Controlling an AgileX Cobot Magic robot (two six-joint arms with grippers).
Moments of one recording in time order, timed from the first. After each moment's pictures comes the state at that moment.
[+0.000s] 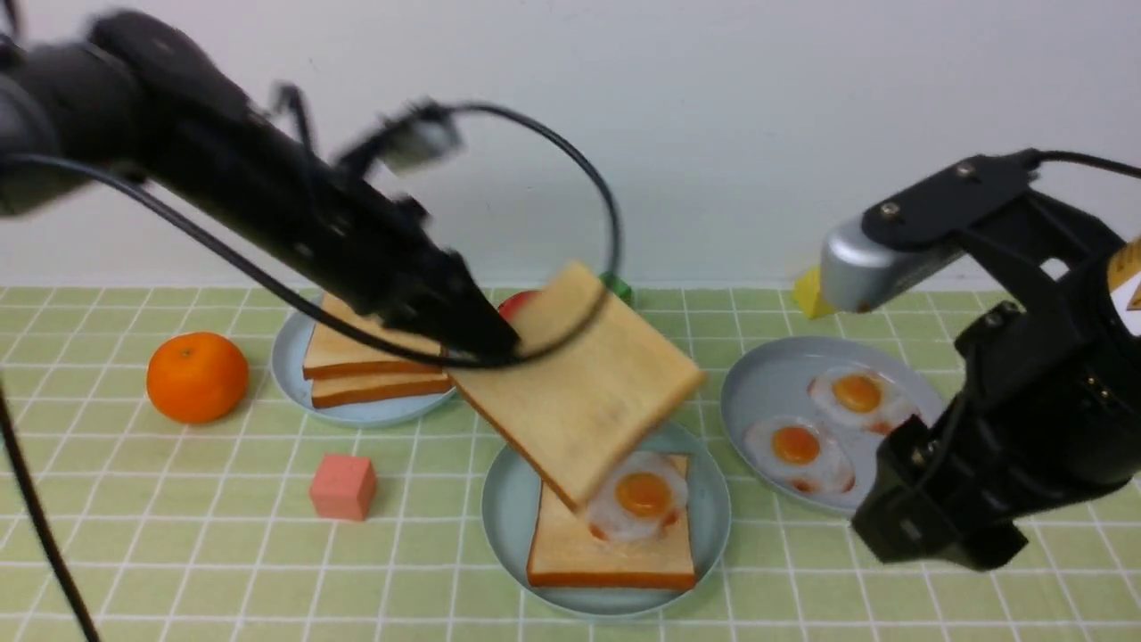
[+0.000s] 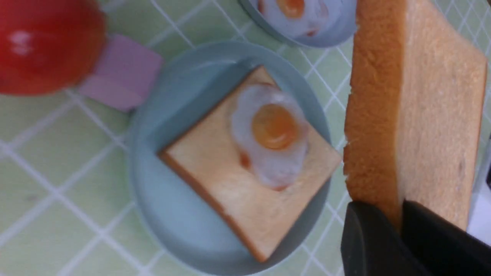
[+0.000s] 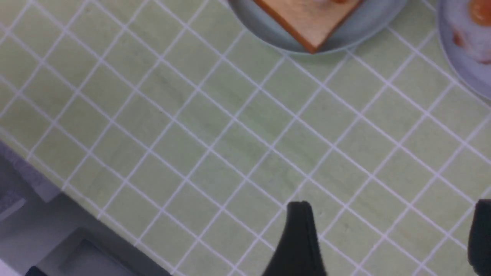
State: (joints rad) right arm 0.63 1.25 -1.25 0.06 1.24 0.00; left arm -0.21 1.89 -1.51 -0.85 1.16 0.73
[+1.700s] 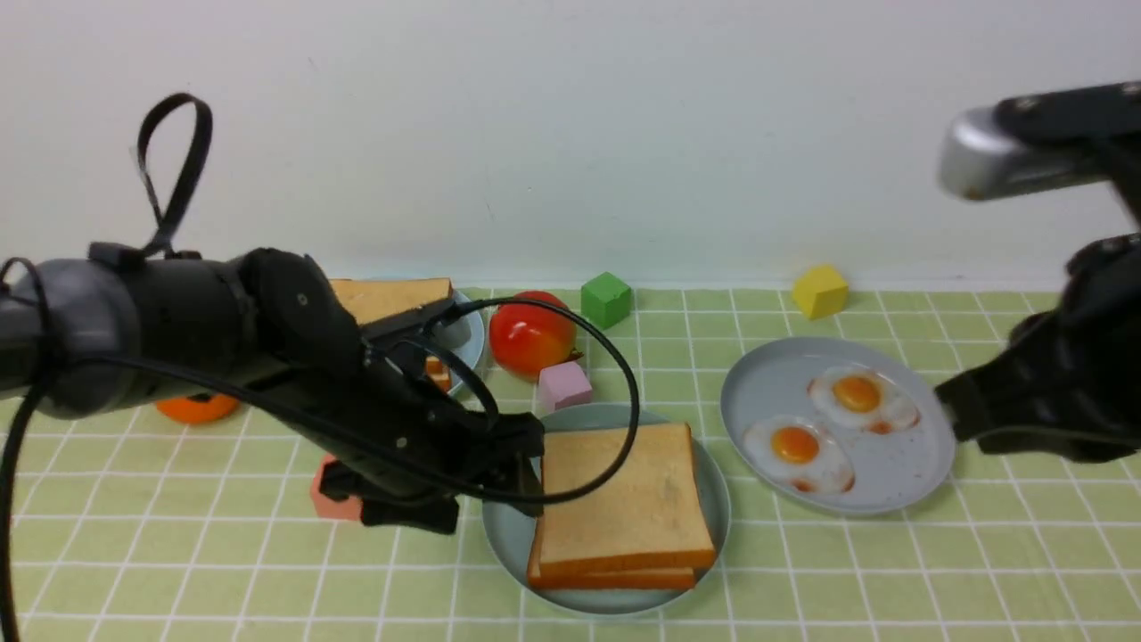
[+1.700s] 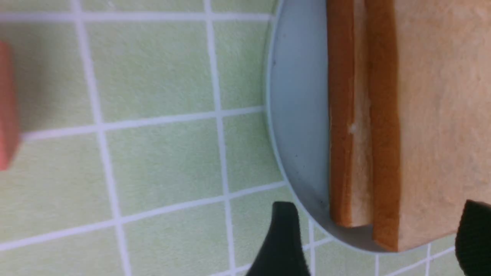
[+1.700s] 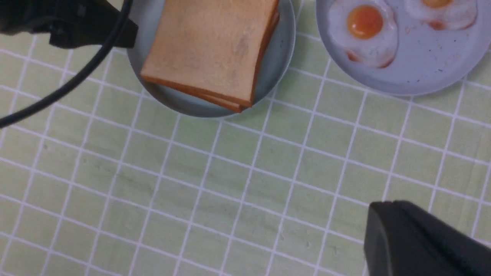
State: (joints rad) right arm 0.64 1.13 -1.24 -0.07 1.20 0.34; left arm -0.39 1.72 -1.07 -0.55 0.60 0.03
